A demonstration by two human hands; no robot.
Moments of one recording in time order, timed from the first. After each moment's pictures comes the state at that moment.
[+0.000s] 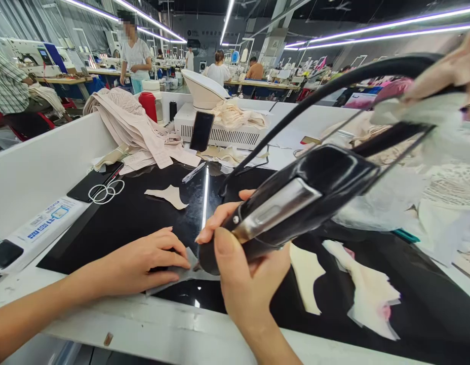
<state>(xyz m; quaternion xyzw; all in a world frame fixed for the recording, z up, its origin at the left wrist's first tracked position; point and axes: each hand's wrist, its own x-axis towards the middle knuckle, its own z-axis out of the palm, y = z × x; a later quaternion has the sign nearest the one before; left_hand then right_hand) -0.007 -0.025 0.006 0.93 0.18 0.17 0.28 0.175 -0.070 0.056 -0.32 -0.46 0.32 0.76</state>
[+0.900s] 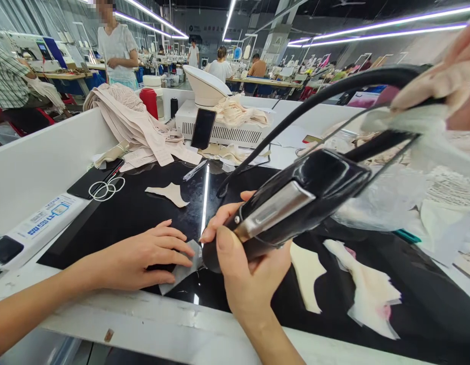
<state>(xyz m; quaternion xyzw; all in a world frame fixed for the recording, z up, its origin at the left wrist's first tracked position) -0.013 -0.020 0.013 0.94 0.16 0.13 0.28 0.178 -0.071 0.049 -0.34 -0.48 0.31 0.75</state>
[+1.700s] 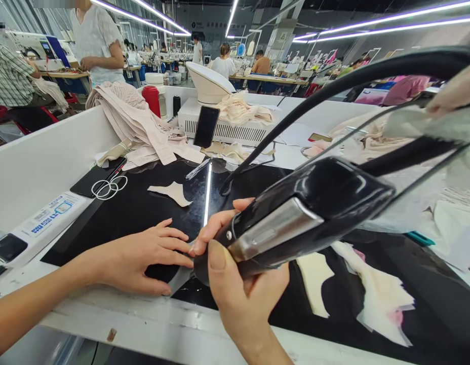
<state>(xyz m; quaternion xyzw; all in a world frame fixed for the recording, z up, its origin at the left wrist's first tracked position) -0.018 -0.017 0.018 0.93 0.16 0.08 0.31 0.165 -0.080 0.048 -0.31 -0.48 0.34 0.74</state>
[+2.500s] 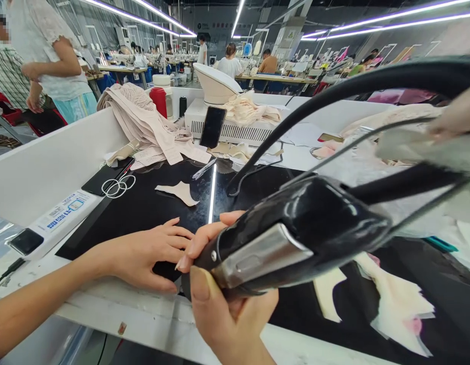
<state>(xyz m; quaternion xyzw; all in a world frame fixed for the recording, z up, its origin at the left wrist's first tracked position) -0.019 -0.012 0.020 0.94 0.14 0.07 0.31 0.146 -0.093 0.049 -0.30 -0.49 0.37 0.73</state>
